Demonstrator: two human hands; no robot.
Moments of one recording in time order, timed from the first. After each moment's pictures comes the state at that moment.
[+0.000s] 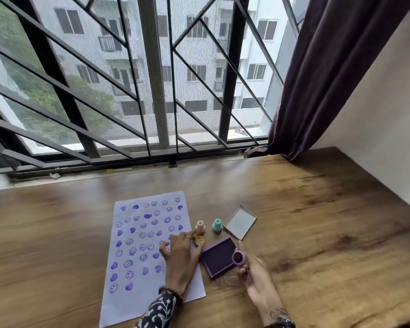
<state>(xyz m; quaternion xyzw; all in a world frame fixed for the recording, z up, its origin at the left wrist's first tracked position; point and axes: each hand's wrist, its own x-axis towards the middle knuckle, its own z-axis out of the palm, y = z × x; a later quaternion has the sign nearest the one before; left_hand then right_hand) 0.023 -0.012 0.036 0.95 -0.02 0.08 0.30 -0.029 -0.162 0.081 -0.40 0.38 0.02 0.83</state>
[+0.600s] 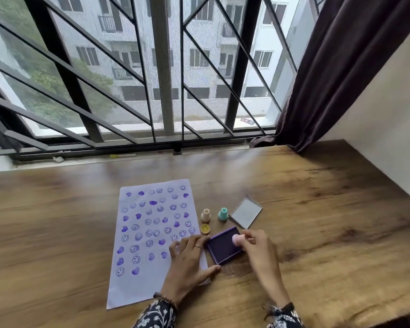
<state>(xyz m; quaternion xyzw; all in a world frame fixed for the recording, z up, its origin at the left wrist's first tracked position) -0.008 0.008 0.023 0.94 -0.20 0.04 0.26 -0.026 -0.164 0.091 -0.86 0.22 -0.03 0.46</state>
